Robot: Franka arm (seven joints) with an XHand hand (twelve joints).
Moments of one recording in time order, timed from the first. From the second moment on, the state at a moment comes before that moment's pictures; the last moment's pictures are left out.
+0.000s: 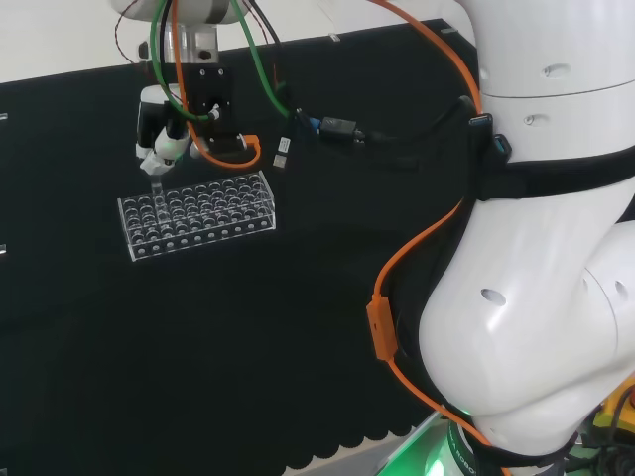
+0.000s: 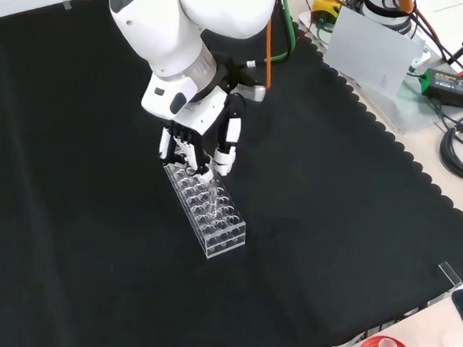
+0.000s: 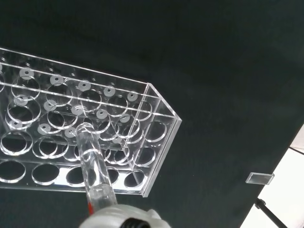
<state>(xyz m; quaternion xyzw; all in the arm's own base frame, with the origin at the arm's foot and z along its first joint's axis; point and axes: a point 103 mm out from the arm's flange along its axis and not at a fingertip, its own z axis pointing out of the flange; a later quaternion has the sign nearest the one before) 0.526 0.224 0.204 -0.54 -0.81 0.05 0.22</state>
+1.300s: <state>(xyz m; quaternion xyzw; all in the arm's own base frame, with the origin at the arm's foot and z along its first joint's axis) 0.520 0.229 0.178 -0.54 -0.81 0.06 0.22</state>
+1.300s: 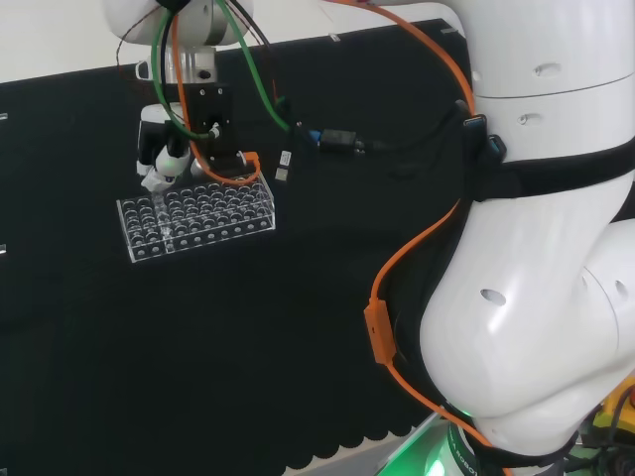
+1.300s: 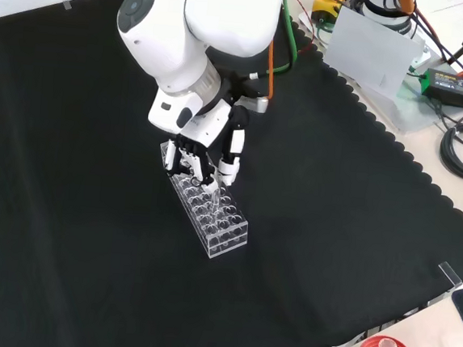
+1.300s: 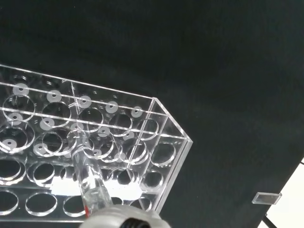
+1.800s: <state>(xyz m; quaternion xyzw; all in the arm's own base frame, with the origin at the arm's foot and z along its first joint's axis) 0.521 0.233 0.173 -0.53 -0.81 0.06 0.22</state>
